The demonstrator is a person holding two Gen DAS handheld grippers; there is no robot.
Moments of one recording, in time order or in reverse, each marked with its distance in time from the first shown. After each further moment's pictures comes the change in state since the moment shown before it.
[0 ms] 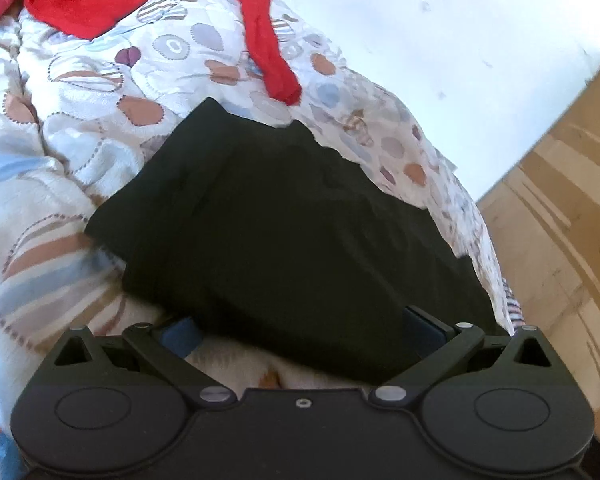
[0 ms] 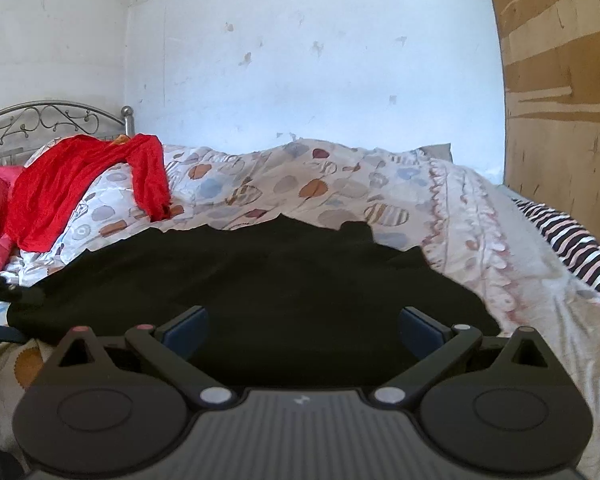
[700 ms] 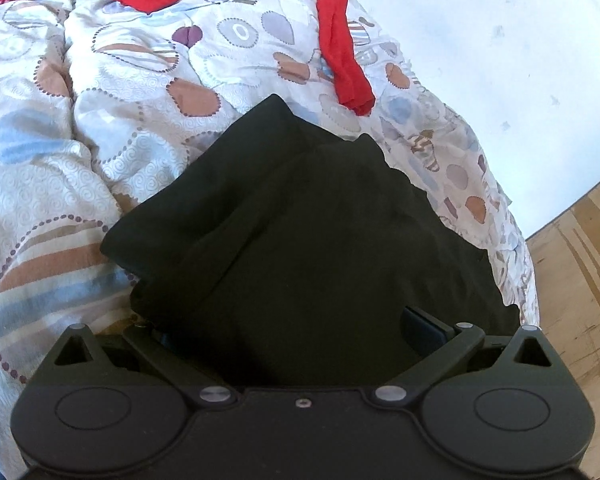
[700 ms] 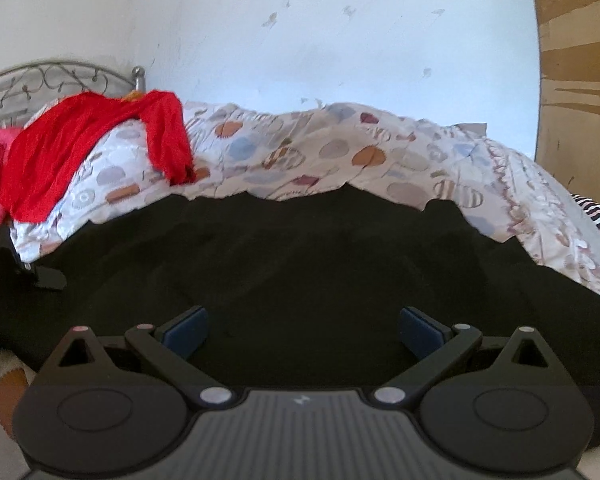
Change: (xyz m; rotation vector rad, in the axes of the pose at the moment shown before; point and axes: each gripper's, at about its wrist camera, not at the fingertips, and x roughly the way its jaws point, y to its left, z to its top) left arm 0.030 0.013 0.024 -0.151 0.000 0.129; right arm 0.094 0.077 0.000 -0.073 0.121 0.004
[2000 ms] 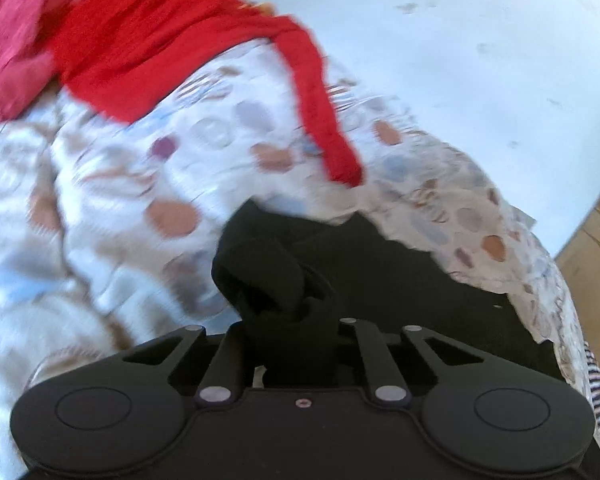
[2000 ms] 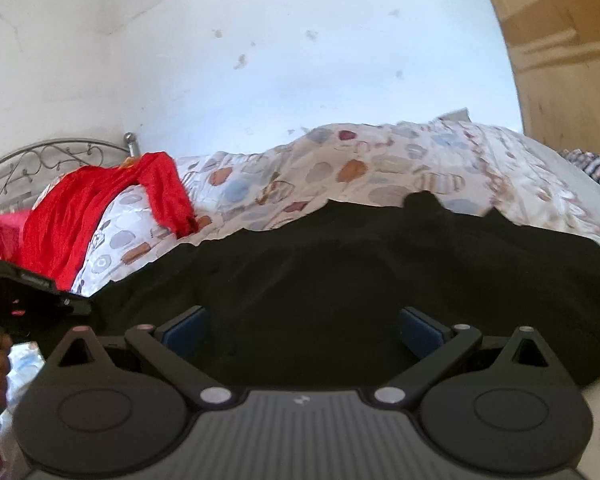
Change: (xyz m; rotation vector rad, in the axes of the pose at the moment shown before) left arm -0.004 -0.048 0.030 0.196 -0.215 0.114; right arm -0.049 -0.043 -0.016 0.232 -0.113 0.068
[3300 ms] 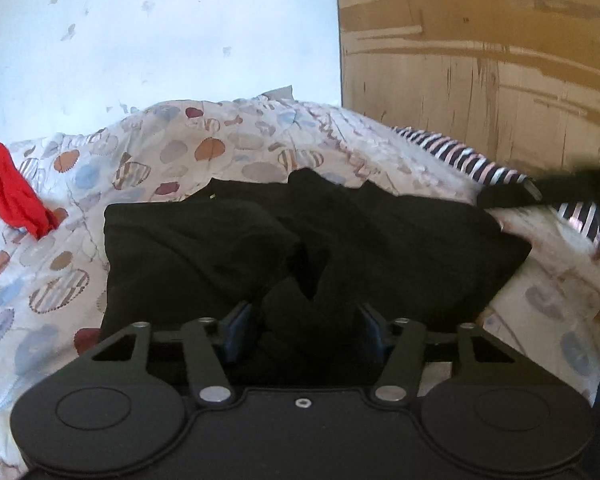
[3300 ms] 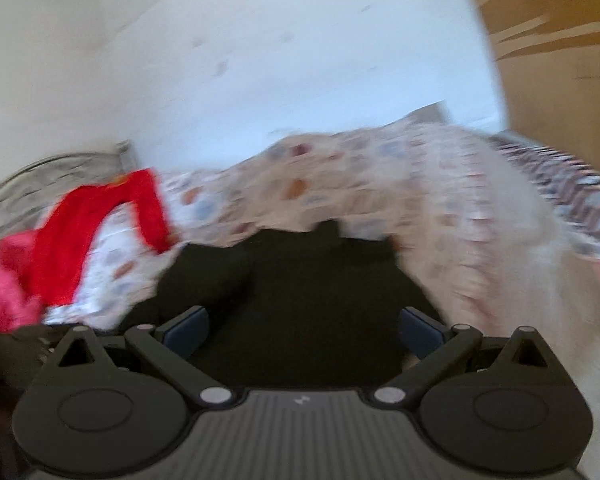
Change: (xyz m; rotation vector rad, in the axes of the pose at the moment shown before) left arm -0.048 -0.170 -0.124 0.822 0.101 -0.407; right arm -0.043 -0.106 0.059 0.035 0.068 0.129
